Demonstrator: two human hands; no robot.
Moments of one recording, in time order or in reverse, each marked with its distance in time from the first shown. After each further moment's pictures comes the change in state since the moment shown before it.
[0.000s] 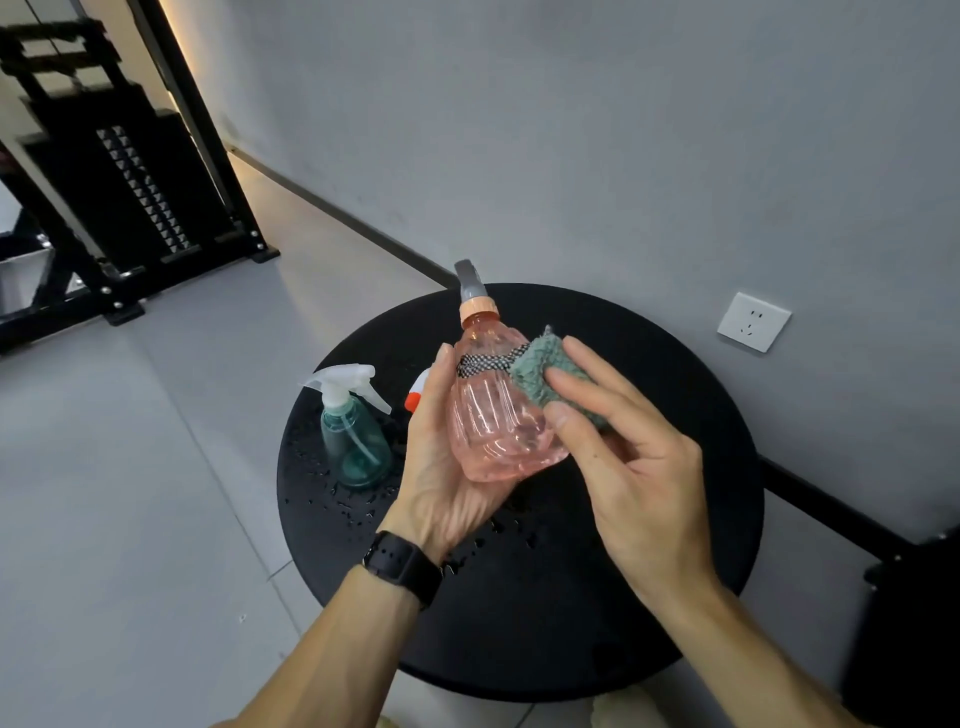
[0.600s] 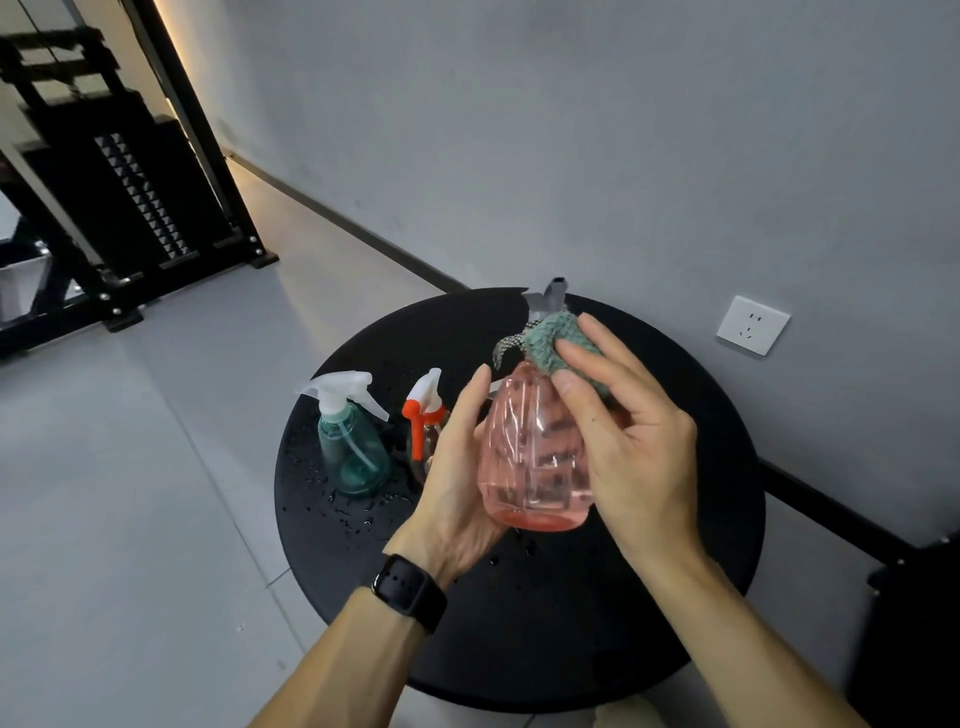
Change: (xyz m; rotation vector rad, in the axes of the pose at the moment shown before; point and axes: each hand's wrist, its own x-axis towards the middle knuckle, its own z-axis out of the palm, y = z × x) left_hand 0.003 -0.014 -0.003 0.276 0.081 -0.028; right_hand 0.022 0.012 0.002 -0.090 0.096 -0.012
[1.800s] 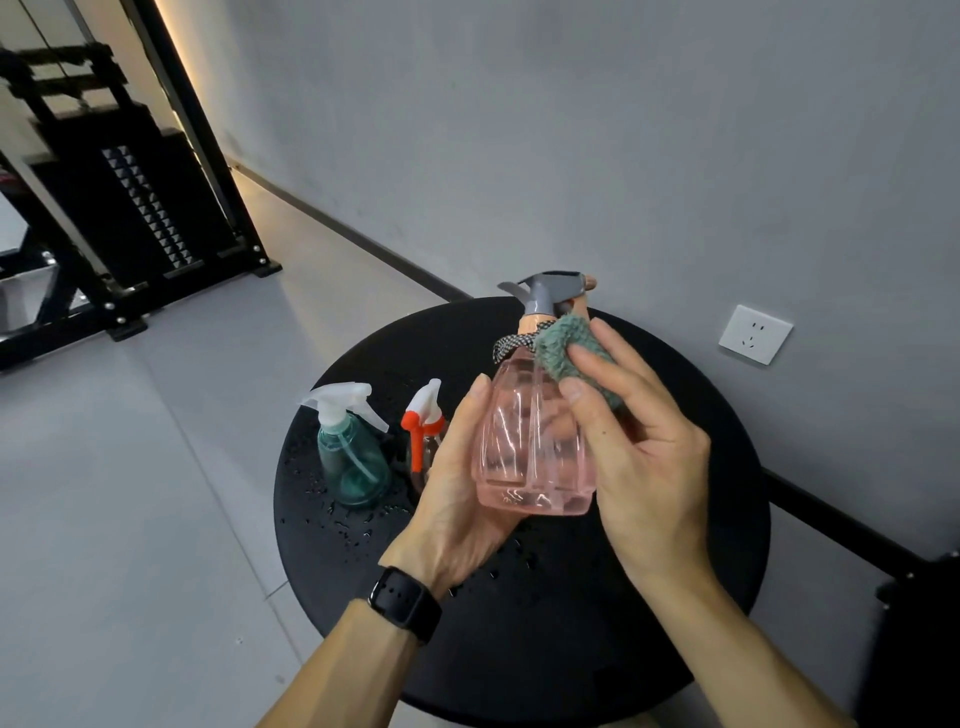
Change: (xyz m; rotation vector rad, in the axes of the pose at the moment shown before) left_hand 0.003 -0.001 -0.006 0.089 -0.038 0.016; right_hand 0.001 -0.006 -0.001 0.072 0.039 -0.028
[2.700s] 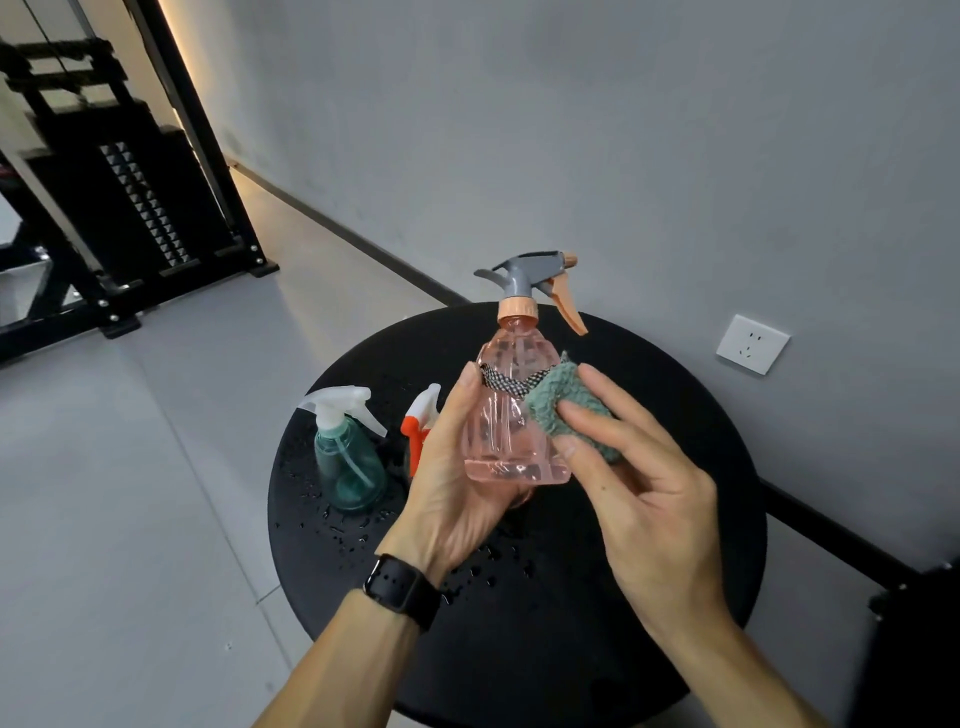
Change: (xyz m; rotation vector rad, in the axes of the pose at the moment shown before) left_hand 0.006 0.016 0.004 -0.120 0.004 0.103; right_hand -0.017 0.001 -0.009 -0.002 -0.091 0.020
